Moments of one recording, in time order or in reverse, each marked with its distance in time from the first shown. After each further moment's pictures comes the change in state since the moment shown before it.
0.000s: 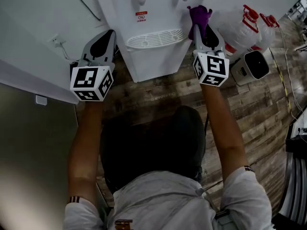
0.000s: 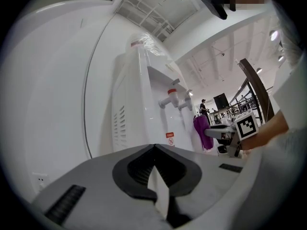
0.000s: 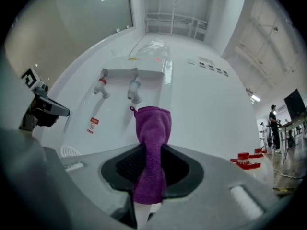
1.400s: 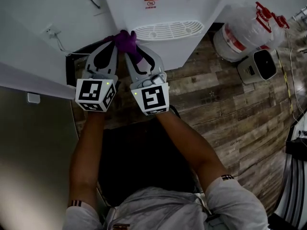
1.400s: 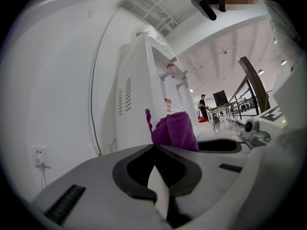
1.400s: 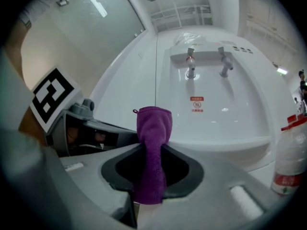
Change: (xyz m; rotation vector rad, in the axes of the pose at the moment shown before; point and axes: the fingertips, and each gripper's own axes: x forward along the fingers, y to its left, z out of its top) left arm -0.020 0.004 -0.101 -0.038 0.063 -0.012; right arm -0.024 0.273 -0.048 0.083 -0.030 0.371
